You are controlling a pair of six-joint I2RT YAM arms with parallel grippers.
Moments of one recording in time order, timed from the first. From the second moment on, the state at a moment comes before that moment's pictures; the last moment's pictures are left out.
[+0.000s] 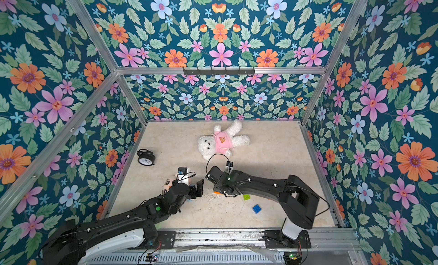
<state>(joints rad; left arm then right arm) -1.01 0.94 0.35 0.02 -0.52 -0.55 1.06 1.61 1.05 -0.57 0.22 1.16</state>
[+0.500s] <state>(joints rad) -0.98 1.33 0.59 -0.05 -0.21 -0.53 0.91 1.44 0.72 -0.26 0.01 1.16</state>
